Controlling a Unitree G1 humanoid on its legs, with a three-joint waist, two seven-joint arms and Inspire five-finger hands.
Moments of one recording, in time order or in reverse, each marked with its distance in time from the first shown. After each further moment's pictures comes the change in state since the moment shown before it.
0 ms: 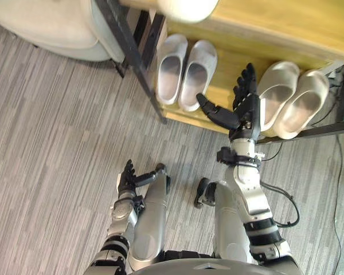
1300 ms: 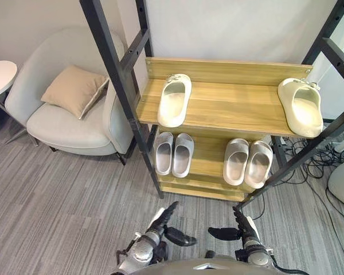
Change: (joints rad) left arm 0.206 0.078 -0.643 -0.239 0.267 0.030 -0.130; right arm 0.301 -0.079 -0.161 0.849 -0.140 0.090 0.213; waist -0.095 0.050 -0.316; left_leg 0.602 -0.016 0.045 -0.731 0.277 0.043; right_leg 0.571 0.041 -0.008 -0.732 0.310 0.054
